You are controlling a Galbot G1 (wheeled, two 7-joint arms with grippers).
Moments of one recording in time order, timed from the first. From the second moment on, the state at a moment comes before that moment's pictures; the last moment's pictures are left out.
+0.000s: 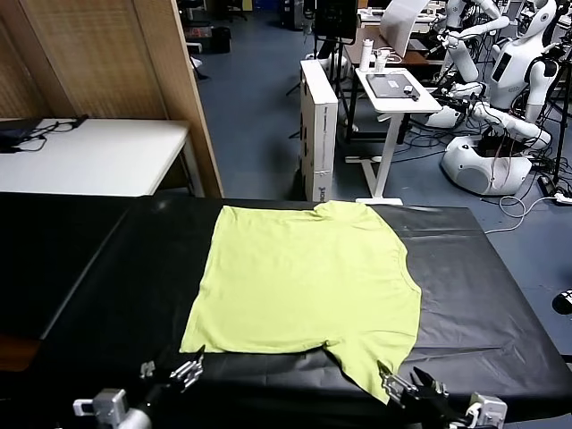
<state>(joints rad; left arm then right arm) 1.82 -1.19 -0.59 -2.21 -0.54 0.38 -0.12 -1.90 1.20 0.62 2.36 0.81 -0.55 0.28</state>
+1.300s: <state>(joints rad) 1.98 -1.23 -0.66 -2.34 -0.54 0.37 -0.14 -1.85 1.12 0.68 2.43 0.77 -0.43 0.18</state>
